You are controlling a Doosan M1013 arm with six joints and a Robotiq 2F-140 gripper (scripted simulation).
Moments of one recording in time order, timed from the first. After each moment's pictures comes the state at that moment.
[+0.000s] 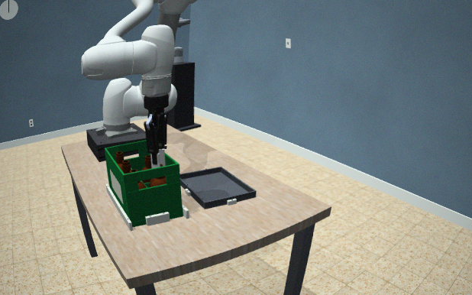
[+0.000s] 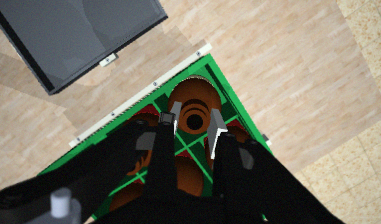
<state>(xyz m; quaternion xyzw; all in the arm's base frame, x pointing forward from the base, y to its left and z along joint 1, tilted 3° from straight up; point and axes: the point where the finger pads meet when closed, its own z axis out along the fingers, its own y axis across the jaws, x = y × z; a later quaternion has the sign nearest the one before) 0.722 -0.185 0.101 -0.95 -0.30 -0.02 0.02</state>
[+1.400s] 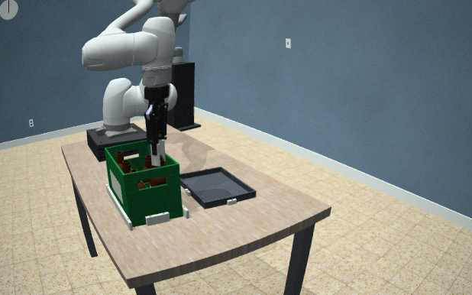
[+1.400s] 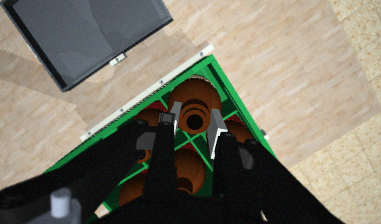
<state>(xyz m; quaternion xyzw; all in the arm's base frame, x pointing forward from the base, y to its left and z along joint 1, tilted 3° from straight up) 0.719 -0.183 0.128 -0.95 -0.30 -0.01 0.02</state>
